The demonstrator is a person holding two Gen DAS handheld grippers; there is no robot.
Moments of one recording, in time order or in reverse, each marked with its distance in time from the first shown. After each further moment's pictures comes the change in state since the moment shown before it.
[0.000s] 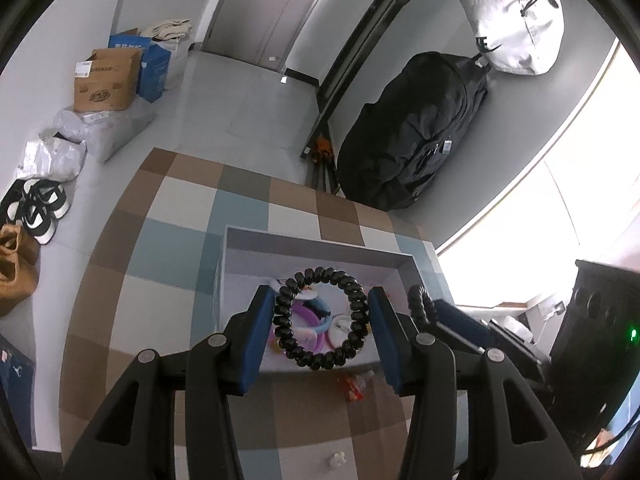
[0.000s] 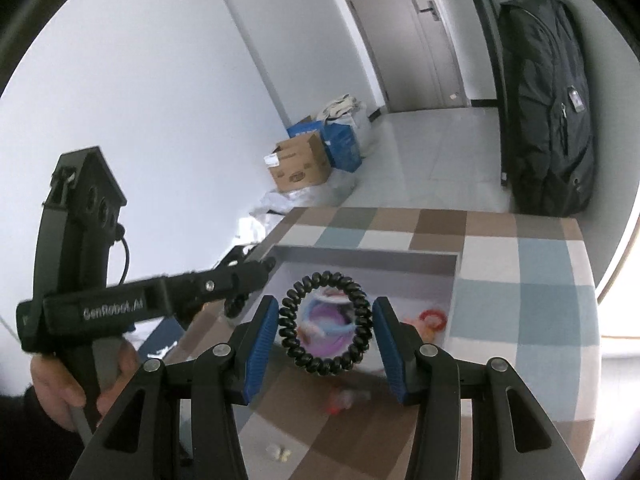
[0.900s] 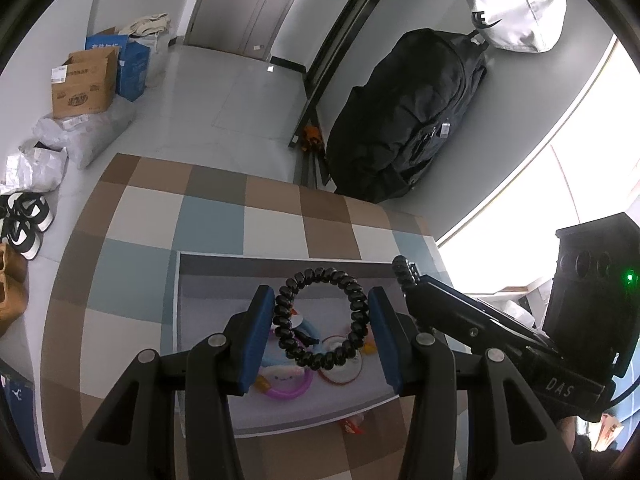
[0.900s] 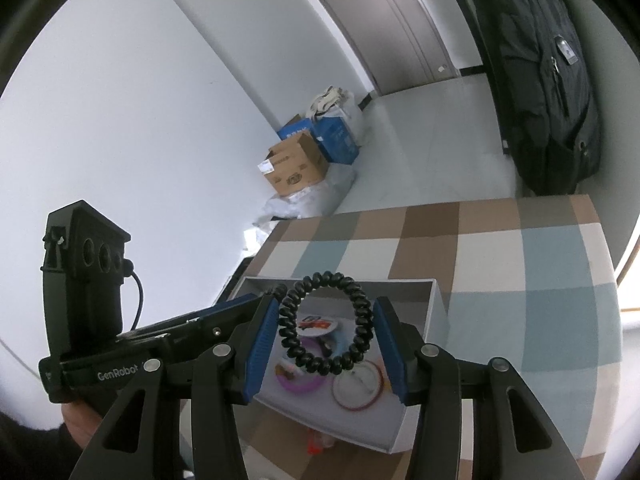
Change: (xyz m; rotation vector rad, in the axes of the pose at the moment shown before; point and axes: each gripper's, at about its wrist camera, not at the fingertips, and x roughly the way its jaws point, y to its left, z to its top) left arm 0.029 -0.009 0.011 0.040 0.056 -0.016; right arm 0.025 -0.046 0.023 0.148 0.033 0.072
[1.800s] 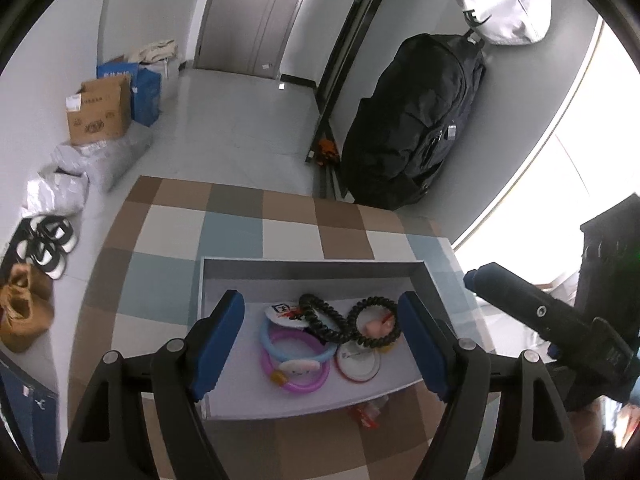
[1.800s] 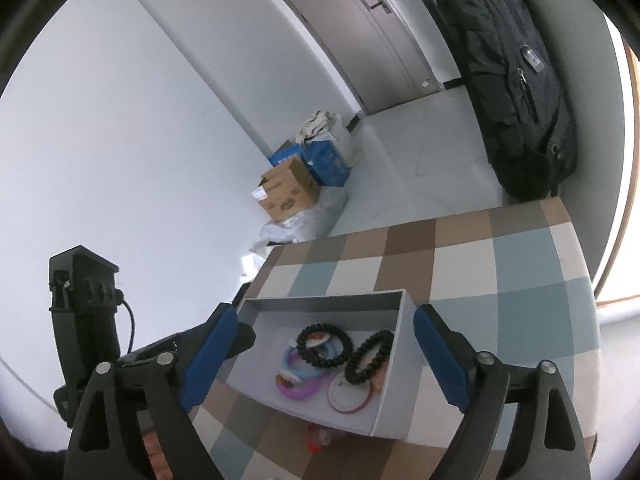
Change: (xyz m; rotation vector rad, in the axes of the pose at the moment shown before) left arm -0.012 -0.013 -0.009 0.068 -0.065 0.107; right arm -0.029 -0.006 -0.001 0.060 -0.092 -0.015
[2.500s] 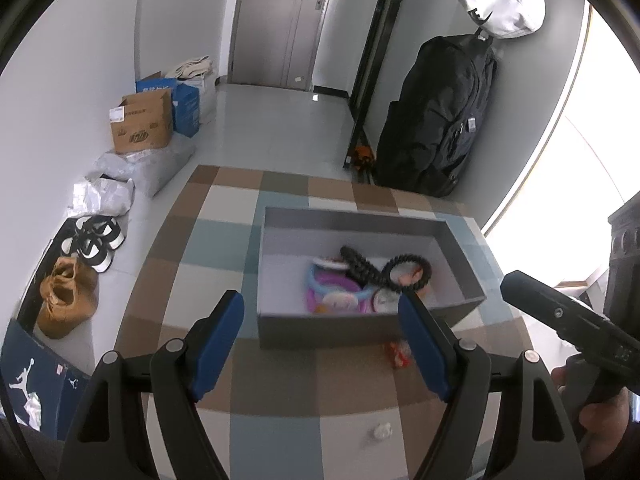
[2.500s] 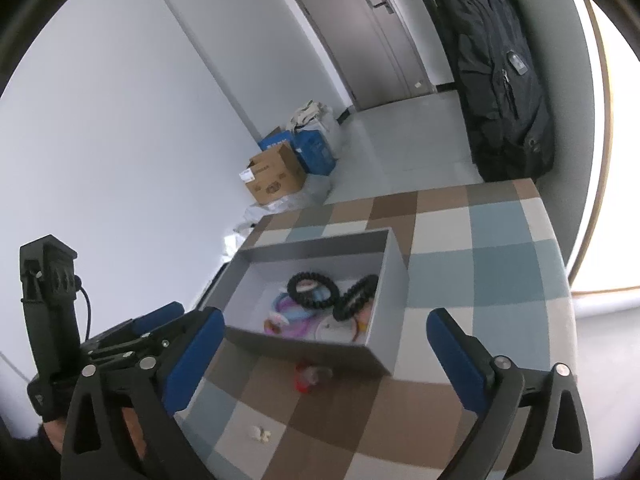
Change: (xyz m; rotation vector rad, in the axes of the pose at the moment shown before) left arm -0.035 0.001 -0.044 0.020 -0.046 0.156; right arm -0.030 0.015 -0.043 -0.074 0.027 -0.091
